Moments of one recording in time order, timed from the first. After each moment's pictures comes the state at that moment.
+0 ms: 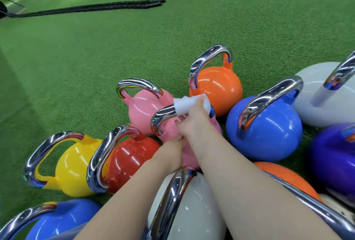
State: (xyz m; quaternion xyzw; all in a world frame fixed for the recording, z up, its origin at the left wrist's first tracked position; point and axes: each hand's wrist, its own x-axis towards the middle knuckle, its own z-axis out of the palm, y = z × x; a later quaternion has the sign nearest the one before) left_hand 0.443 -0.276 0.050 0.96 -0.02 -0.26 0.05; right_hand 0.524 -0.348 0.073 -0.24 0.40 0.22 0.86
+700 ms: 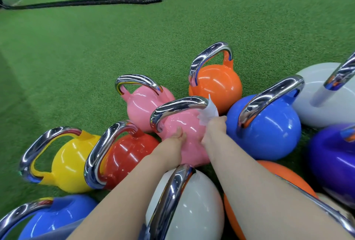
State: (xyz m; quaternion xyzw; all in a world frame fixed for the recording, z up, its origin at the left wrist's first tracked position) left_hand 0.448 -0.264 0.038 0.95 -0.08 -0.29 0.06; right_hand 0.499 -0.387 0.031 -0.47 0.42 0.17 0.76
